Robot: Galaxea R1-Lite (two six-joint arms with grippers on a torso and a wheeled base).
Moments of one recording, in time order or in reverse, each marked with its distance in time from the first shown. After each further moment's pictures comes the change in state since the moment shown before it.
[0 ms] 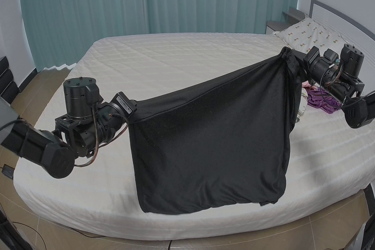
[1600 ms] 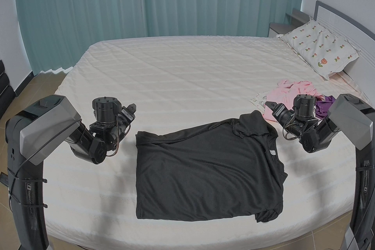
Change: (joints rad) left arm 0.176 0.529 -0.361 -0.074 0.126 0.008; right arm 0.012 0.543 -0.156 0.019 -0.285 -0.096
